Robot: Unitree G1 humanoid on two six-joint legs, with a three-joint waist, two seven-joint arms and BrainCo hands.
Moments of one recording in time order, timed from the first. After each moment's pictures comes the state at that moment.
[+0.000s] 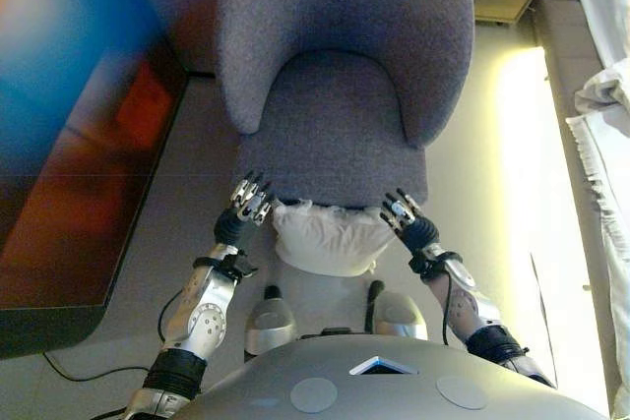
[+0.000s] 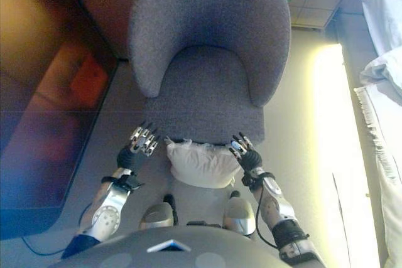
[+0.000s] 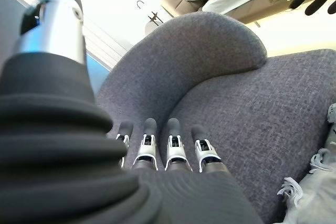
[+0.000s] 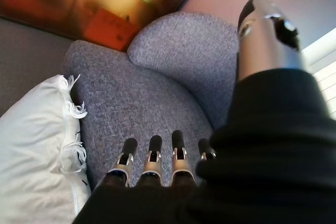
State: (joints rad) left arm 0.26 0.30 -0.22 0.16 -0.89 -0.14 -0.23; right arm 0.15 -0.26 0.25 0.40 0.81 -0.04 0.16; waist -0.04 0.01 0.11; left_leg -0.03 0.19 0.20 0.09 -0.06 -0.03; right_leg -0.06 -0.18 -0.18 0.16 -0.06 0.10
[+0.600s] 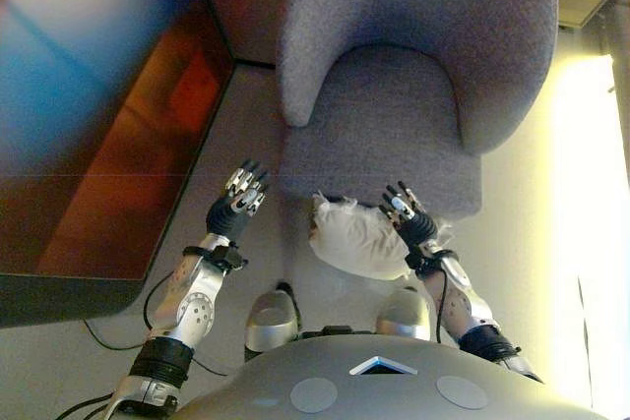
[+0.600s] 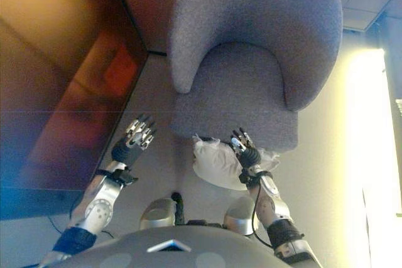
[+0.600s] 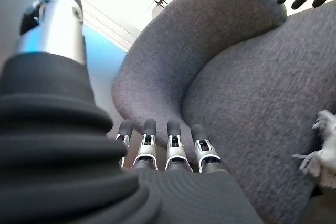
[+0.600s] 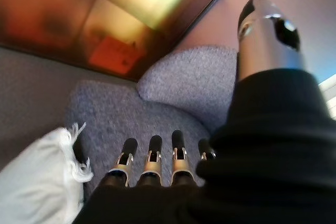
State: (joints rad) left arm 0.21 0.38 -0.21 0.18 -0.87 -0.14 -0.27; right arm 0.14 -0.21 0.25 0.40 0.82 -0.09 0.13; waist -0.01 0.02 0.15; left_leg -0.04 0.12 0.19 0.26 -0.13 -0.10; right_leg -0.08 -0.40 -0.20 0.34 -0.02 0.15
